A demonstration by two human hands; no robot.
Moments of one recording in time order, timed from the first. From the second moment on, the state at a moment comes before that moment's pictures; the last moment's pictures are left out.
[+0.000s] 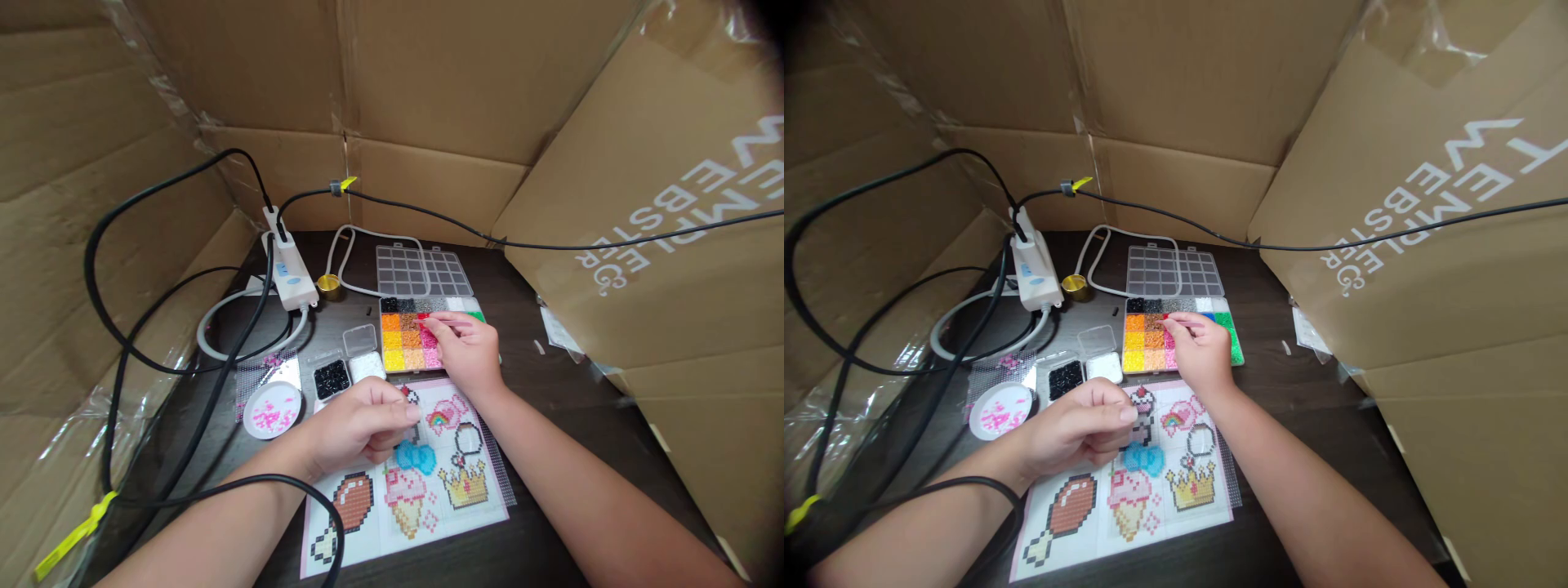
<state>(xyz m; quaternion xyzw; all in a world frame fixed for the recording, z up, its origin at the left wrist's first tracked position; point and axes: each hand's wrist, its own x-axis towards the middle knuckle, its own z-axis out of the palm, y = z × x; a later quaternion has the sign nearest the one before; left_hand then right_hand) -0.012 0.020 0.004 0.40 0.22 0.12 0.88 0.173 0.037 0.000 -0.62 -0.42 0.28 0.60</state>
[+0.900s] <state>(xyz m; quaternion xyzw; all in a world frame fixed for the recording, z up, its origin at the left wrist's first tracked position) -0.010 0.024 0.005 0.42 0.22 0.12 0.88 0.194 -0.126 -0.016 -0.71 -0.29 0.29 0.57</state>
